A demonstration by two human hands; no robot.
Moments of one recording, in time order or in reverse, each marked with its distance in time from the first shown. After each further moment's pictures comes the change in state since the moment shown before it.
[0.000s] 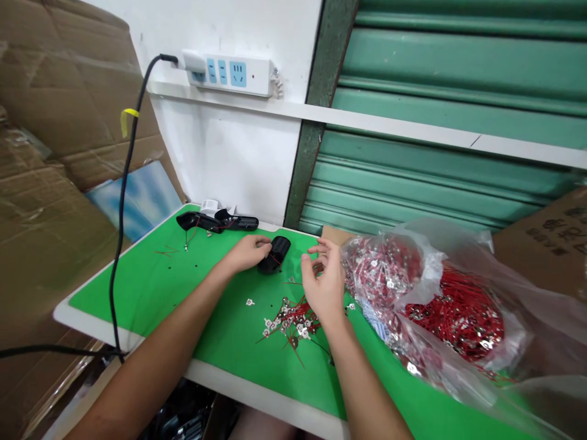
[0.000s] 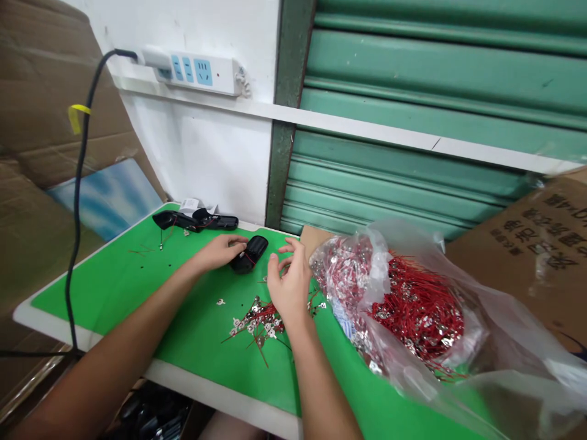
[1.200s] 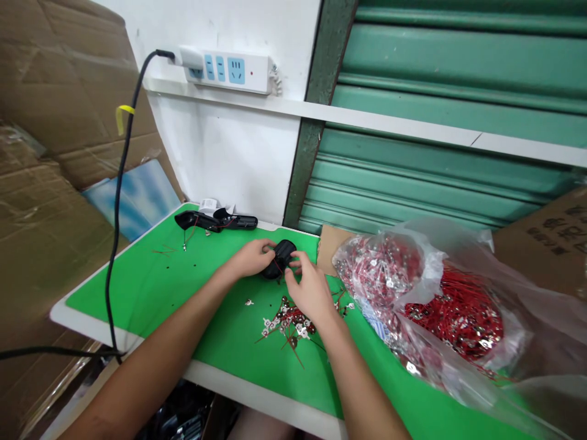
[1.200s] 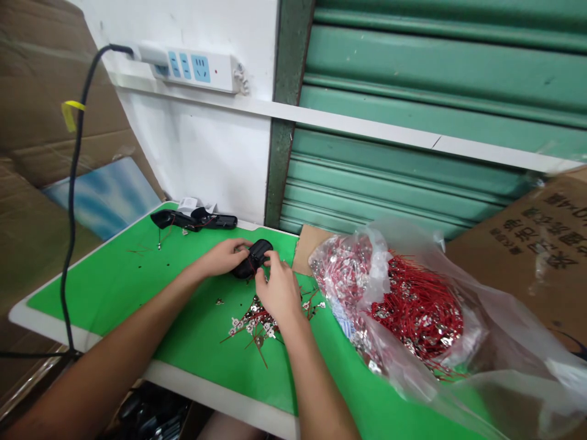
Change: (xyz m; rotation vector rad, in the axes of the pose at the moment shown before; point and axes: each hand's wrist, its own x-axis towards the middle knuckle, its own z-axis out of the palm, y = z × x) left_hand -0.005 -0.001 0.011 0.095 -0.087 0.103; right_hand -0.011 0.009 0.009 -0.276 -0.441 0.137
